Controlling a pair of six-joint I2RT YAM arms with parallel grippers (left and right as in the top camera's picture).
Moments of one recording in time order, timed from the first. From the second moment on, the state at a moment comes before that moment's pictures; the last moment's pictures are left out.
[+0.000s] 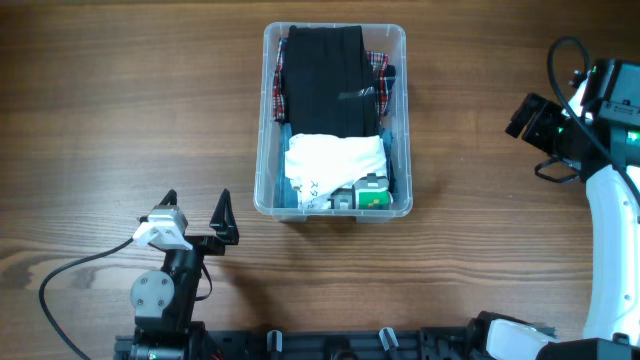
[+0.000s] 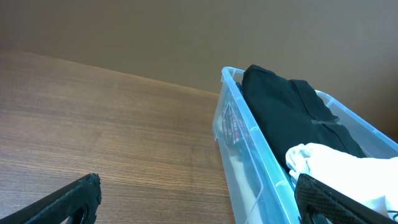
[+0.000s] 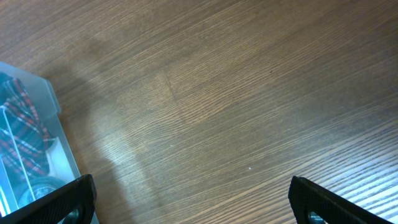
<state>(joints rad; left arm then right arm) -0.06 0.01 0.01 -0.07 0.05 -0.28 -0.25 1.38 1.30 -0.96 0.00 0.26</state>
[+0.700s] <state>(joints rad) -0.06 0.01 0.01 -0.07 0.05 -0.28 -0.25 1.38 1.30 -0.96 0.00 0.26</state>
